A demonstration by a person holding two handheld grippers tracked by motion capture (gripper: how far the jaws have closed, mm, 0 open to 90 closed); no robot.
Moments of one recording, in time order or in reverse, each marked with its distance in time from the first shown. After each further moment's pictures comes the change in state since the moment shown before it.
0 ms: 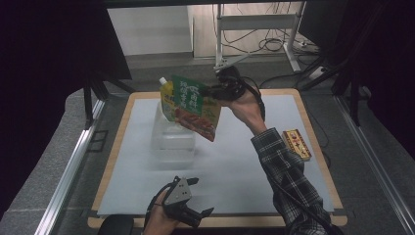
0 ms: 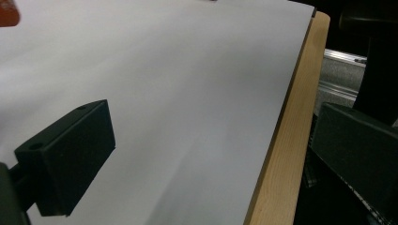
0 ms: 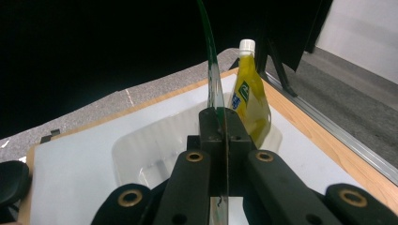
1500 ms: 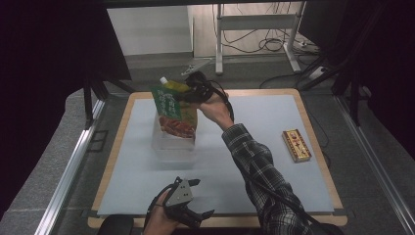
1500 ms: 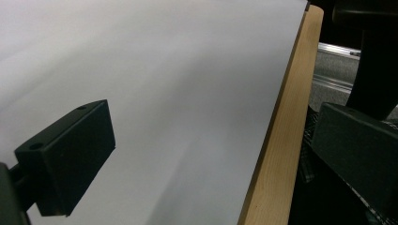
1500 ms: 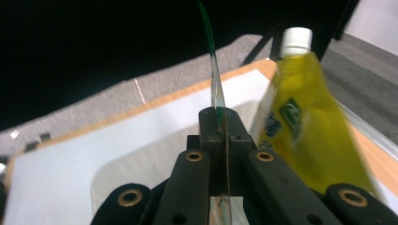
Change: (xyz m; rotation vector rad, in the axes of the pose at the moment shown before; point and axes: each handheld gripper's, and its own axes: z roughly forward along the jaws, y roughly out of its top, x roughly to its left) left arm -0.003 0.000 0.001 0.017 -0.016 0.022; right arm 0.001 0.004 0.097 0.051 0.065 0.024
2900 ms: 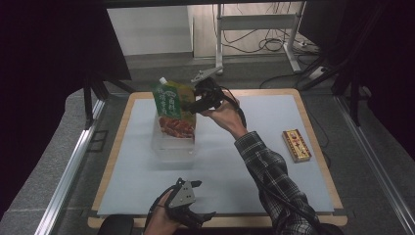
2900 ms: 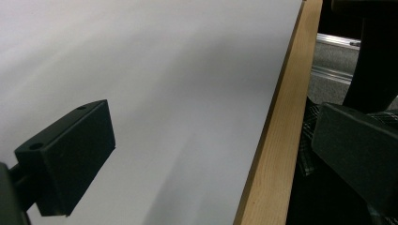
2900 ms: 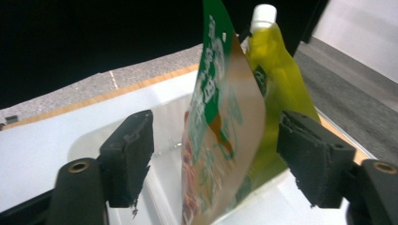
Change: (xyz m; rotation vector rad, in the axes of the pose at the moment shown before) left arm -0.003 0.000 0.004 0.031 -0.009 0.028; right arm 0.003 -0.023 -0.025 0.019 -0.114 -0.072
